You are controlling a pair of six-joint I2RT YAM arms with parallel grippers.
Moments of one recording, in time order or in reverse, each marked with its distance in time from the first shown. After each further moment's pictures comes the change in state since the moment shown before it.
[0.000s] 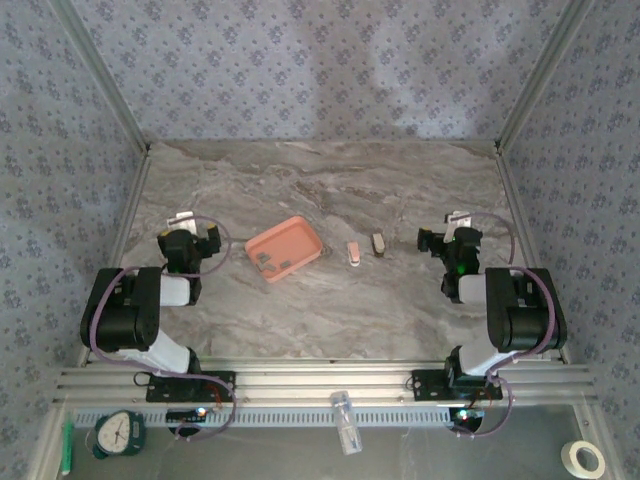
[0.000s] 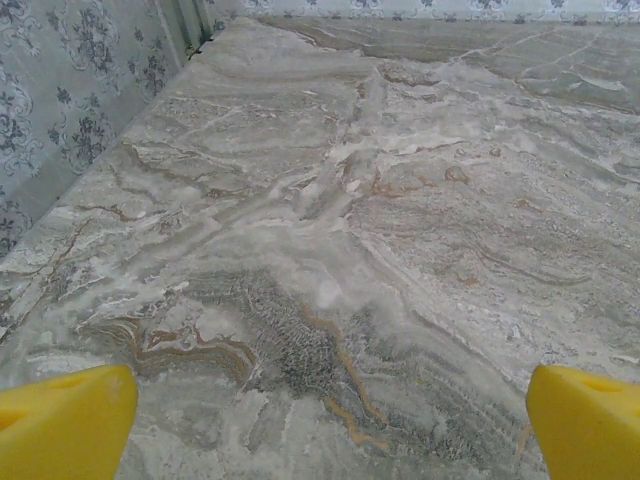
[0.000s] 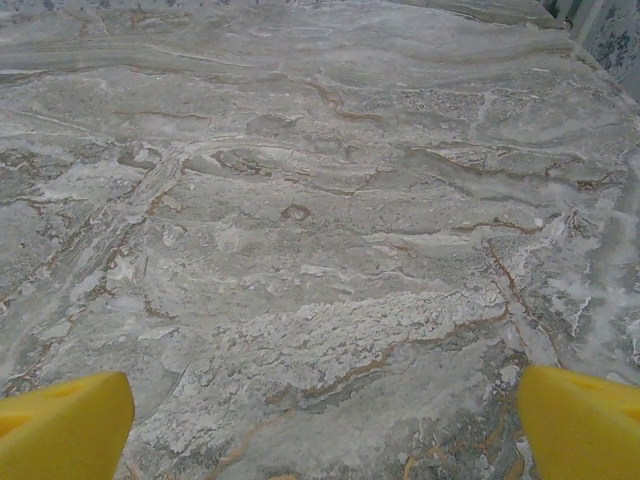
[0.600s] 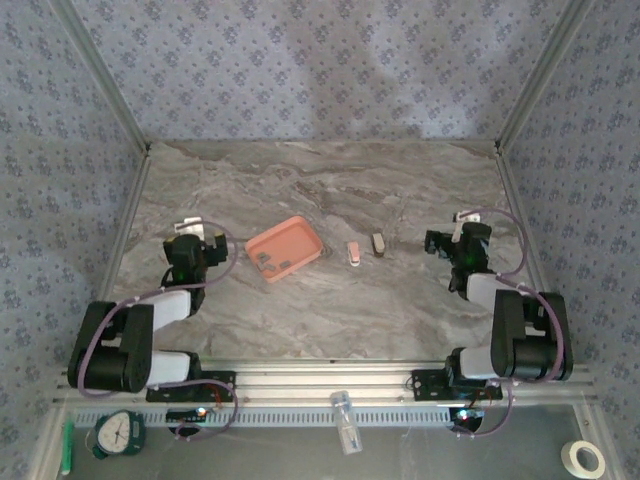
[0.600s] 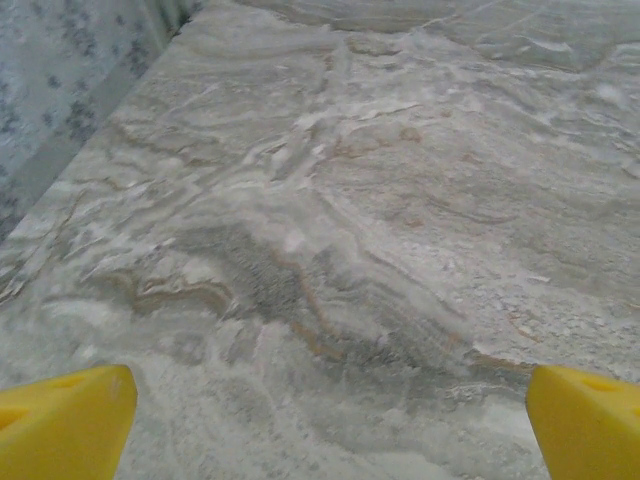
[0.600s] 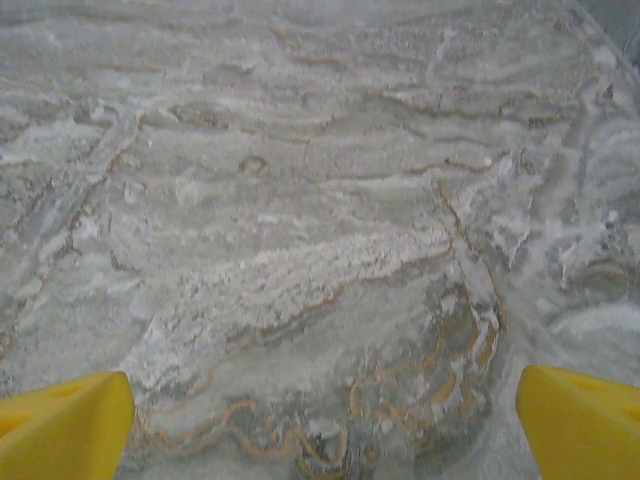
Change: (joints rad) left arm -0.107 -0.212 -0.049 -0.201 -0.064 0.008; right arm -0.054 -0.151 0.063 -0.333 -0.016 0.022
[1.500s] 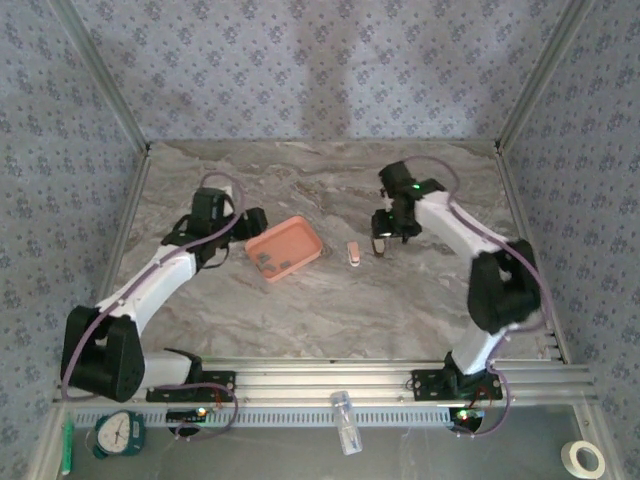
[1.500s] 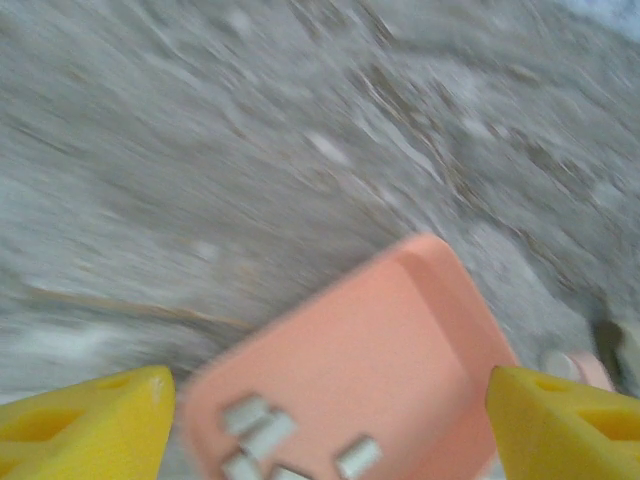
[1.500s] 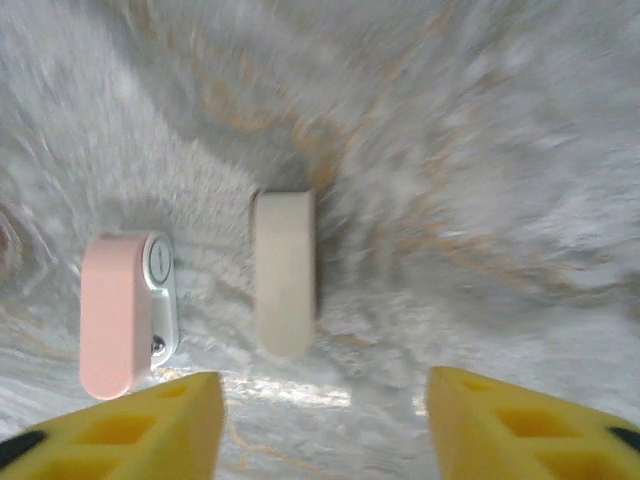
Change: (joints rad) left arm -0.175 -0.067 0.537 -0.867 0.343 -0.436; right arm 0.439 0.256 0.873 -1.250 0.034 0.211
